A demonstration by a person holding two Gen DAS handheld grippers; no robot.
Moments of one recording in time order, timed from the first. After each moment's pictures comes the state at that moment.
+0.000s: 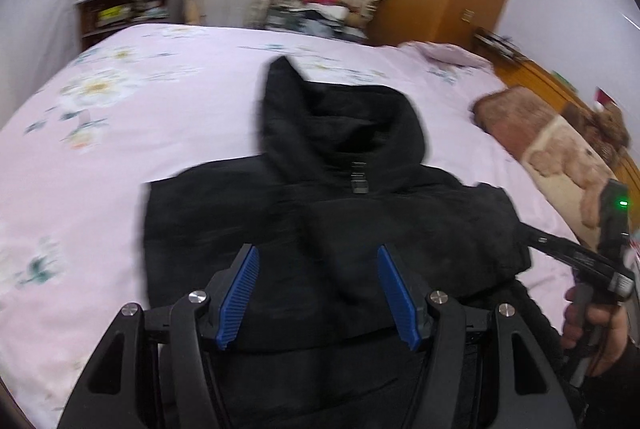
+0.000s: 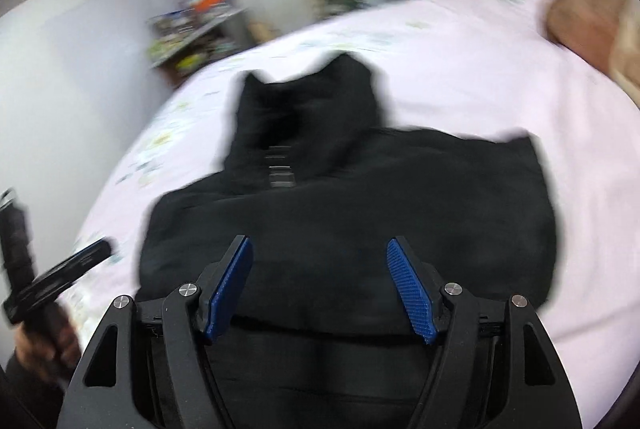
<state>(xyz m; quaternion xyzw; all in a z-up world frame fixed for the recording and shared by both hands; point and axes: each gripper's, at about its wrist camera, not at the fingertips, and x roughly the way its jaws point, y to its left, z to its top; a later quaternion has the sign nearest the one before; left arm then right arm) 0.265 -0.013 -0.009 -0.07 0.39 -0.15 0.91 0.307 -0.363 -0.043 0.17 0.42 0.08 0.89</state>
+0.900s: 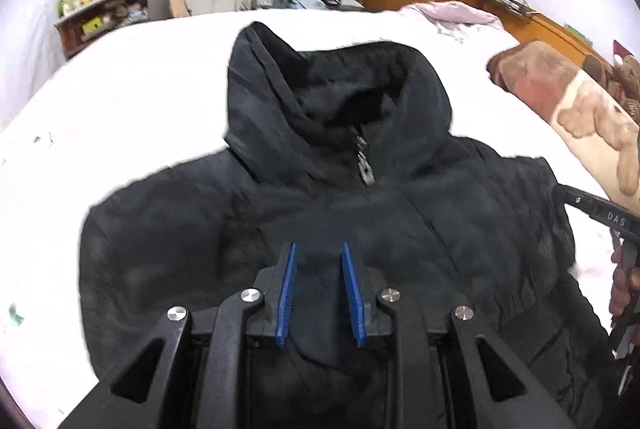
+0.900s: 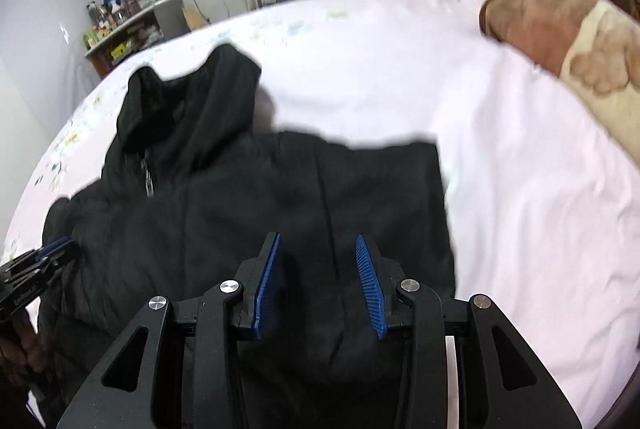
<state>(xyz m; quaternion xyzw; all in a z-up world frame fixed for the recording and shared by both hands) 0.323 -0.053 -0.050 0.00 0.42 -0.12 0.90 0.361 -0.389 -0.058 0.09 0.43 0.01 0.90</state>
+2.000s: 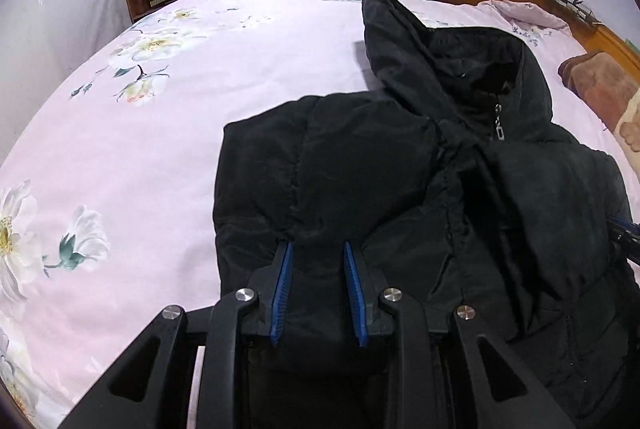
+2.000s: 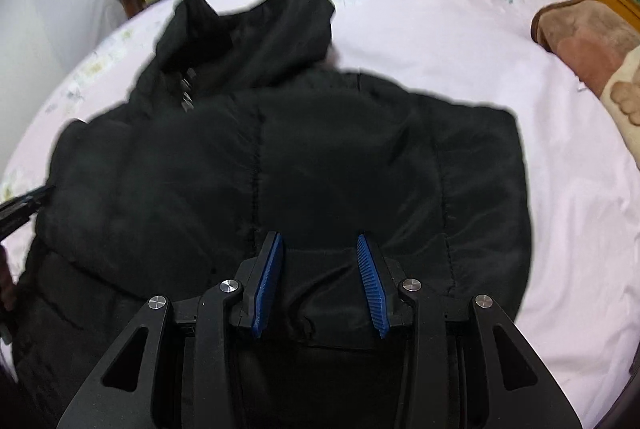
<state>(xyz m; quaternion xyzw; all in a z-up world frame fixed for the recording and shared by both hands) 0.302 0.040 -0.089 -0.01 0.45 0.00 0.89 0.348 -0.332 -0.101 0.02 0.48 0.06 0.87</state>
